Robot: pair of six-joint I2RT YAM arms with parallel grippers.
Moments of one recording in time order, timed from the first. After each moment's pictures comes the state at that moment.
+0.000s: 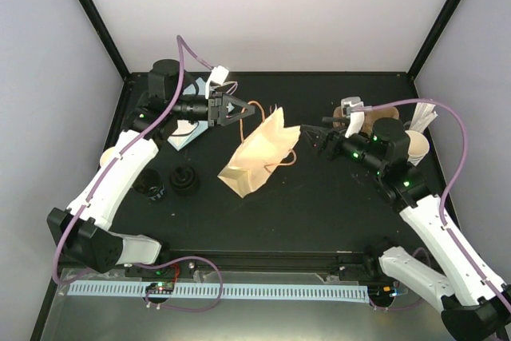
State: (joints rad) left arm -0.36 1.33 1.36 -0.32 1.13 -0.45; right arm 0.46 0.87 0.93 -0.27 -0.32 0.39
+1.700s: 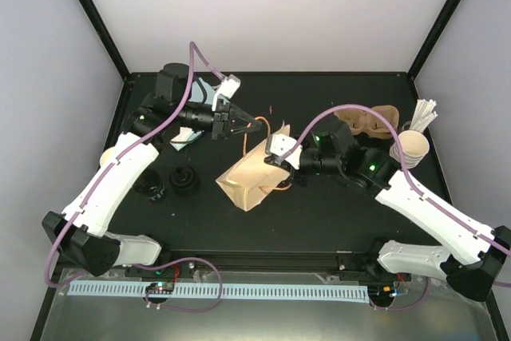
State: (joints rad) left arm -0.45 1.31 1.42 -0.54 1.12 -0.24; right arm 0.86 1.11 1.15 -0.57 -0.34 -0.48
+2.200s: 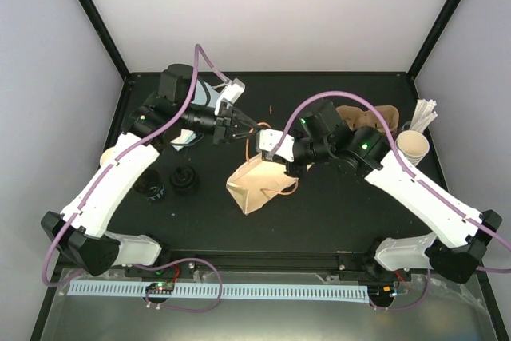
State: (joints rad) left arm -0.49 1.31 1.47 -0.63 1.12 -0.17; right arm 0.86 1.29 1.46 -0.90 -0.35 -0.63
